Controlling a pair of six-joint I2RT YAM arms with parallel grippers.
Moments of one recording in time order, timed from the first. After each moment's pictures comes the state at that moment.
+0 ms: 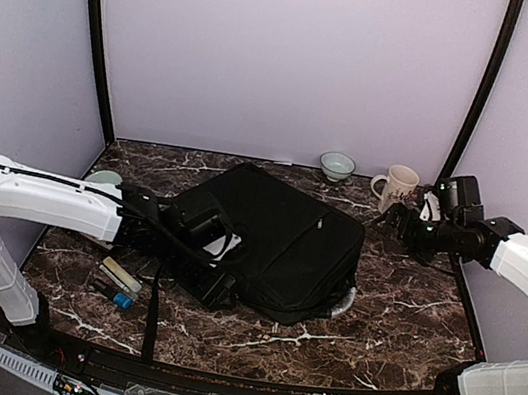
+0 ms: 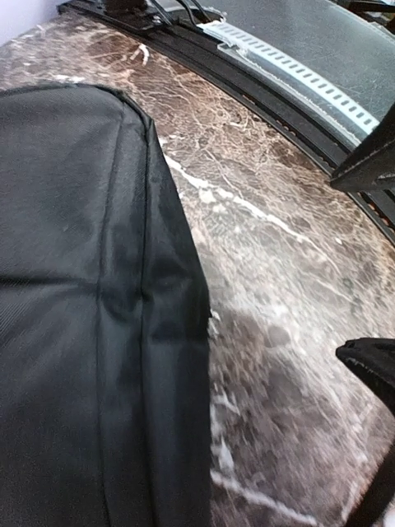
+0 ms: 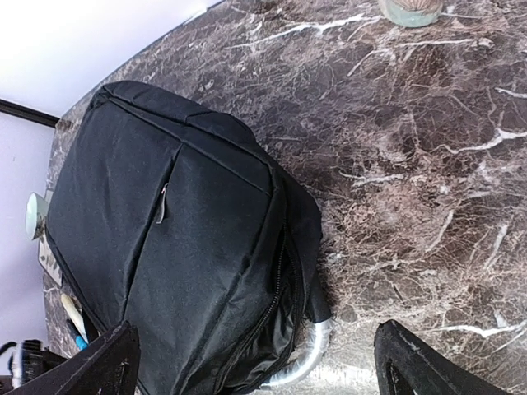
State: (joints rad) left arm -1.05 1.53 1.08 -0.61 0.11 -0.51; right arm 0.36 1.14 0.91 -0.54 -0.16 0.63
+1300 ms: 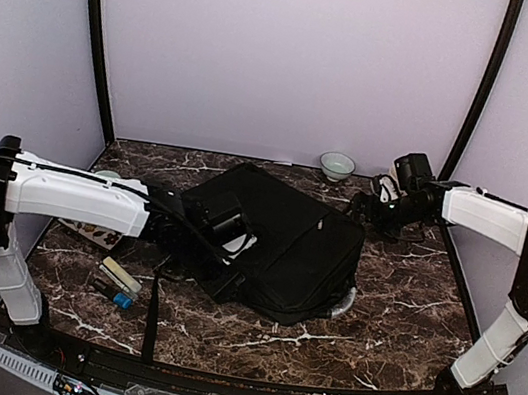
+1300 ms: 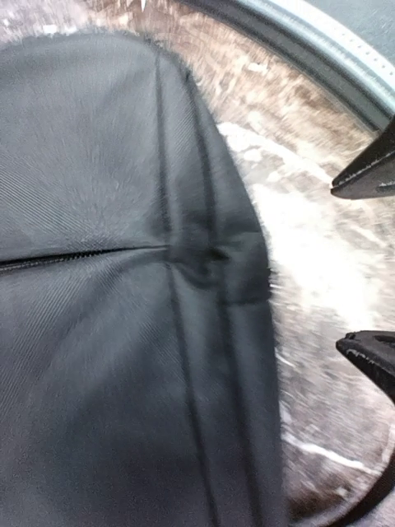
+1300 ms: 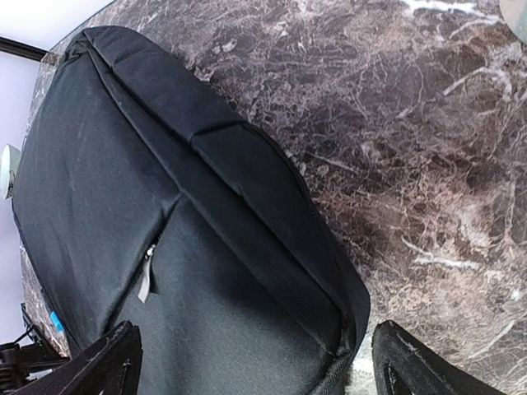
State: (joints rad) left arm -1.06 1.72 1.24 -0.67 0.00 -0.35; right arm 0.35 1.65 1.21 -0.53 -0.33 0.43
